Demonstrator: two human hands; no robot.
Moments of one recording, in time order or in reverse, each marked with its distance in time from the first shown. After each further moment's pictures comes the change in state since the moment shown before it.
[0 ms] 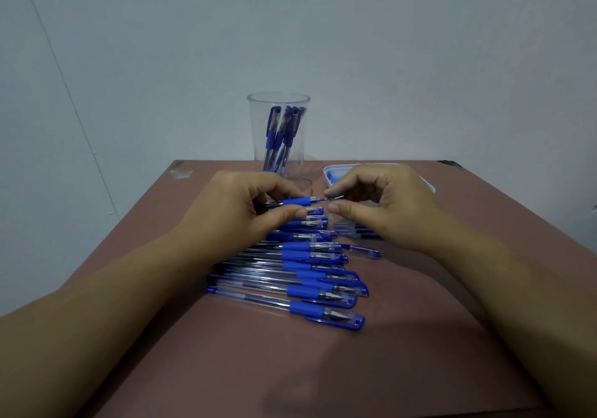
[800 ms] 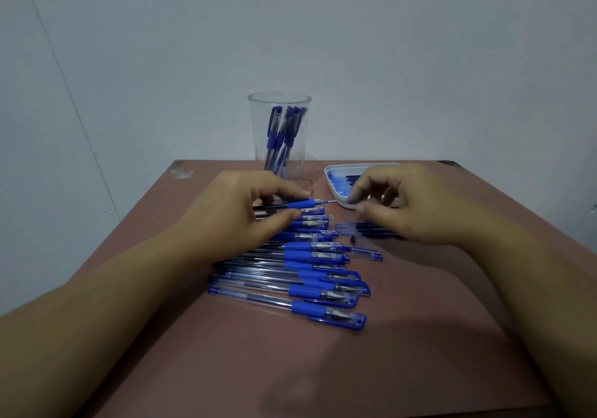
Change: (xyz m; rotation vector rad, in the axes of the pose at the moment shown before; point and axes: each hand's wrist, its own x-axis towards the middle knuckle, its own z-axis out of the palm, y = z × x) left_hand 0.000 -0.012 -0.003 0.043 -0.059 0.101; right_hand -0.004 0.003 -0.027 -0.284 -0.138 0.113
